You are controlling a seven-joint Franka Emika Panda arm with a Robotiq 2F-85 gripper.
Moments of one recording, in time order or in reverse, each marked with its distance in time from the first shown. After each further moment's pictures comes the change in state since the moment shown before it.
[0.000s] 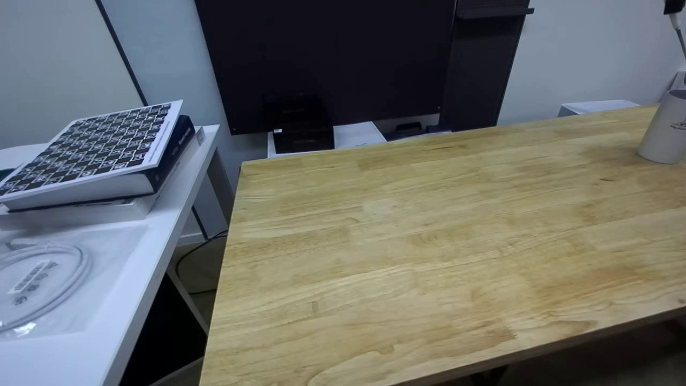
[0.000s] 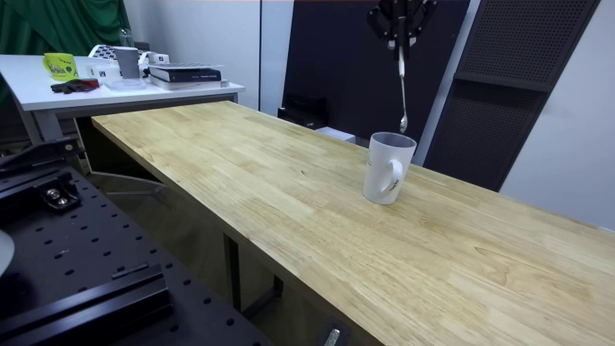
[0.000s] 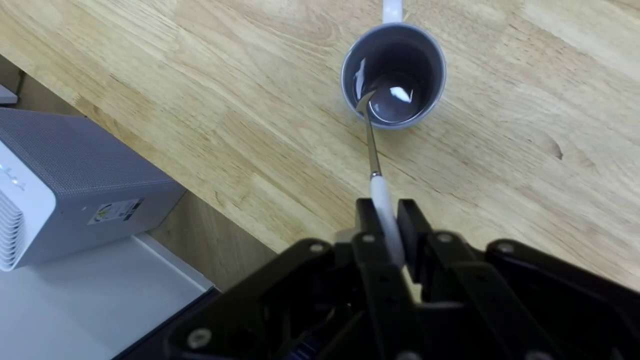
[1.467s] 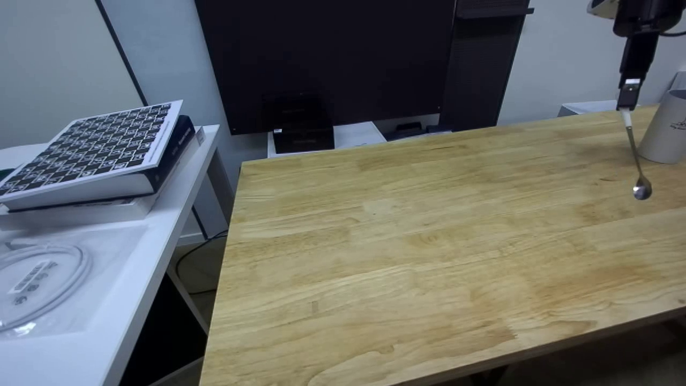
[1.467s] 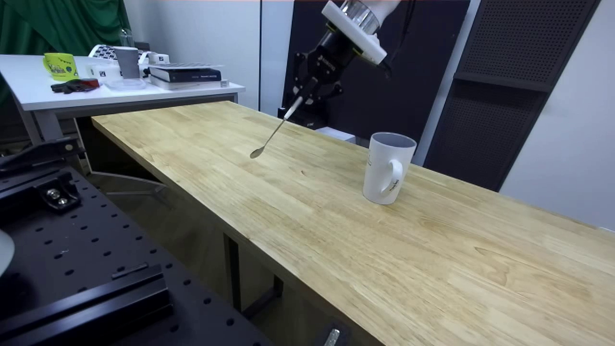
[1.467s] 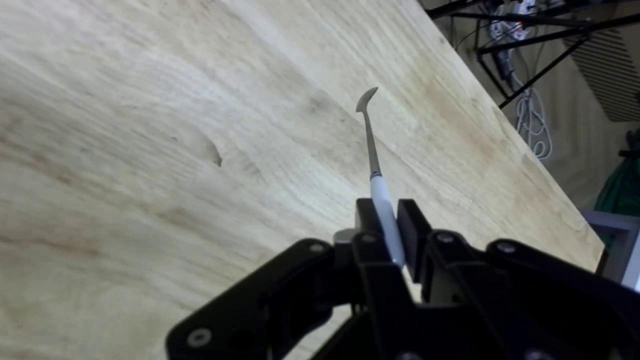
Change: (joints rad) arm -0.100 0.166 0.139 -0.078 0.627 -0.160 -0.383
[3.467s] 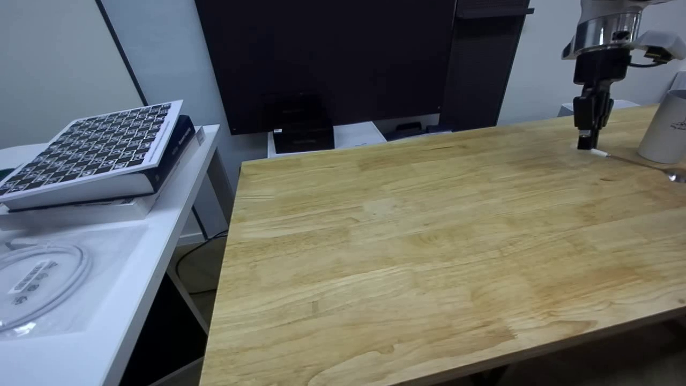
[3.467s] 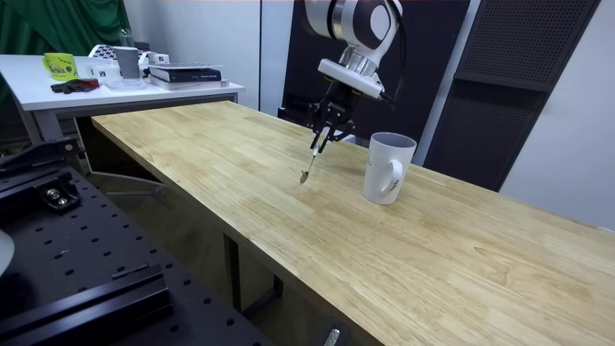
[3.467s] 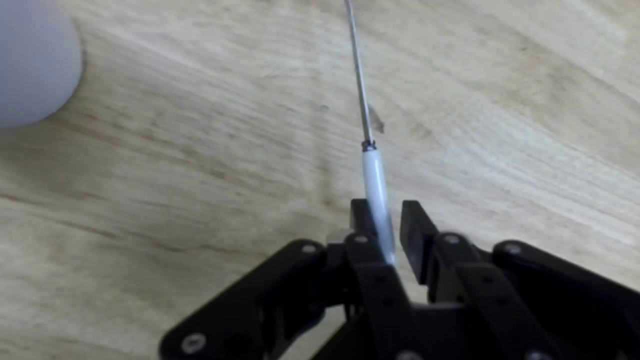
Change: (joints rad) arm 0.083 0.246 -0.068 0.179 -0.162 0.196 0.316
